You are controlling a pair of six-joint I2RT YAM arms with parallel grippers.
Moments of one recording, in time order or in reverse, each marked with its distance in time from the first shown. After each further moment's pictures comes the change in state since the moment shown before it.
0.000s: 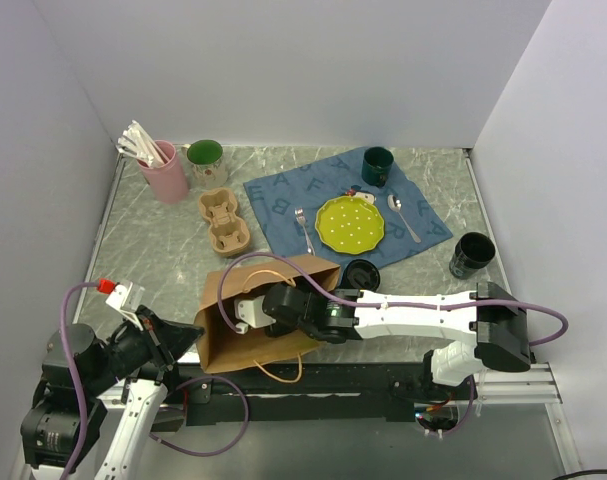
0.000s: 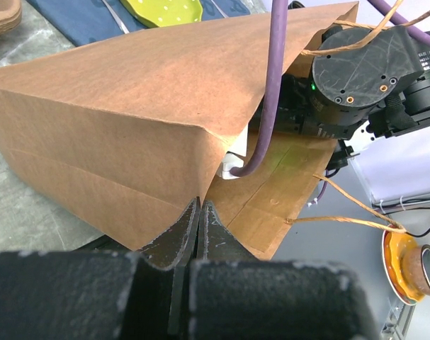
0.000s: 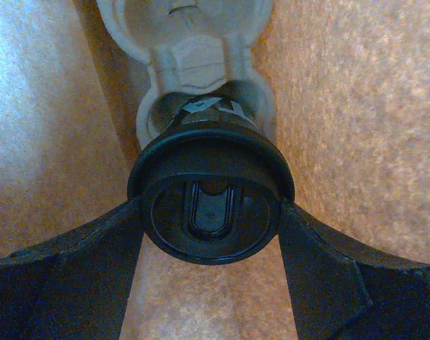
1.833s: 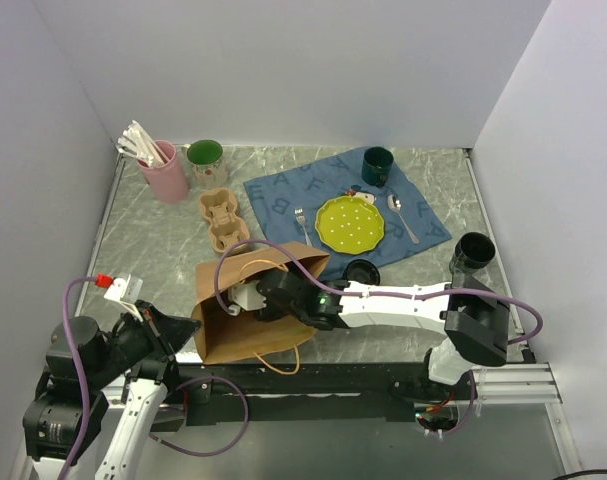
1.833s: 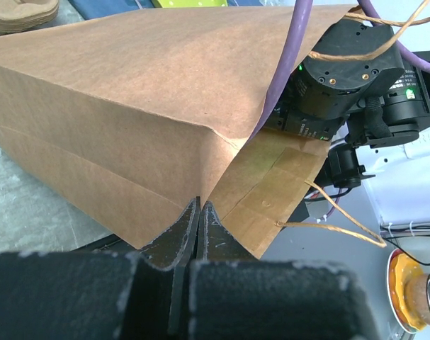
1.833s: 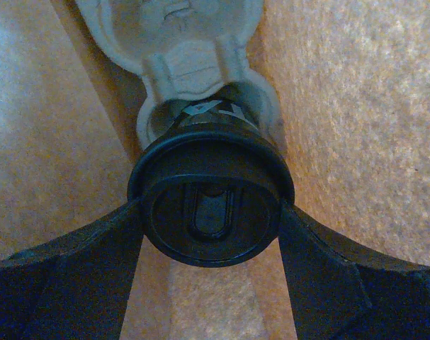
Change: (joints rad) left arm 0.000 0.028 -0.007 -0.004 -0.079 -0.027; right arm -0.104 0.113 -0.016 0.236 -0.085 -0.037
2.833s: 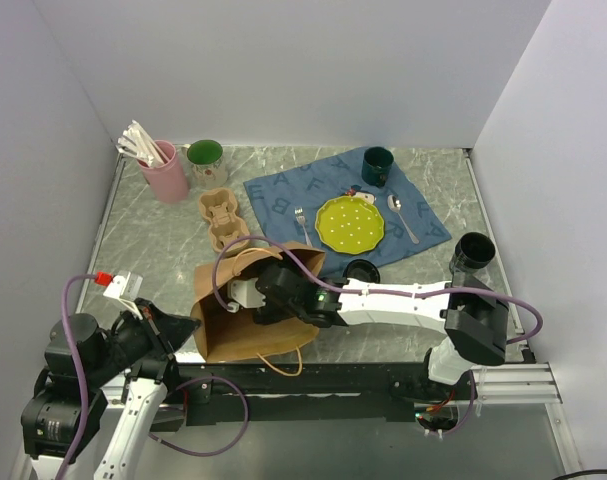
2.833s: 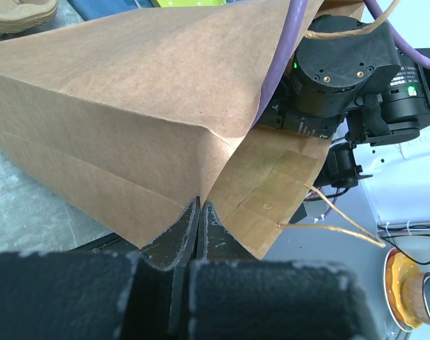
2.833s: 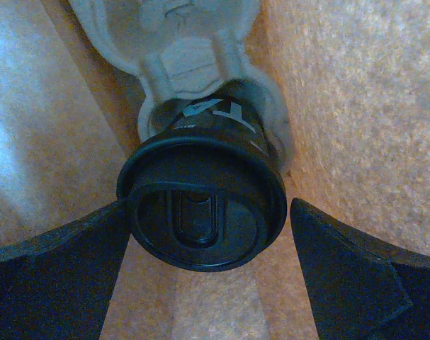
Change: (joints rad) left arm 0.000 0.023 0.020 -0.005 0.000 0.000; right arm -0.004 0.006 0.033 -0.053 -0.012 0.045
